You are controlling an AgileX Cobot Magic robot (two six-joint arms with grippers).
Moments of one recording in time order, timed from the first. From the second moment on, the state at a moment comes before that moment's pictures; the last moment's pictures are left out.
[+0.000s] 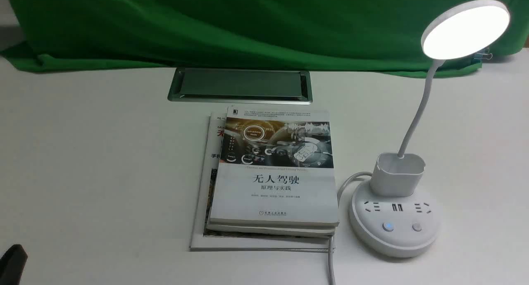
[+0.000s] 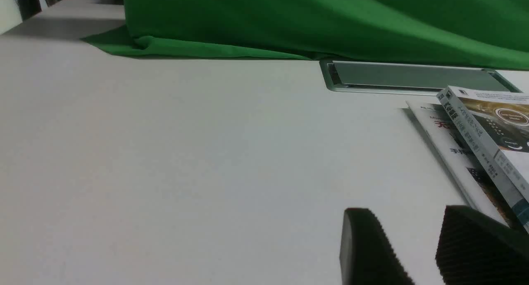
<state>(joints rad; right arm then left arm) 0.12 0.00 0.01 0.05 0.25 -0.09 0.04 0.00 0.01 -0.15 0.24 0.14</state>
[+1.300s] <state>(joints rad) 0.12 0.00 0.01 0.14 -0.11 0.29 0.04 0.00 0.01 -0.15 0.24 0.14</state>
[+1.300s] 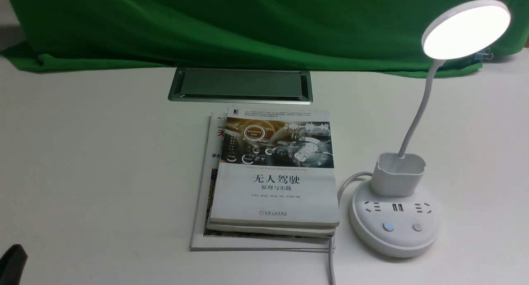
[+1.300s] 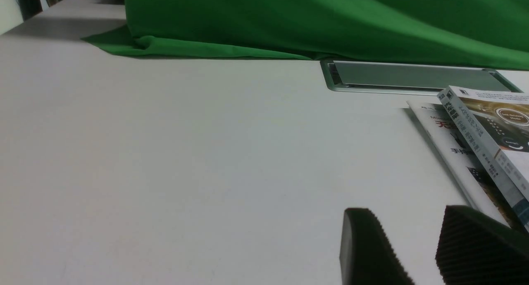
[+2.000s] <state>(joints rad) 0.29 0.83 -0.76 0.03 1.01 0.05 0.04 0.00 0.01 -0.15 0.24 0.14</state>
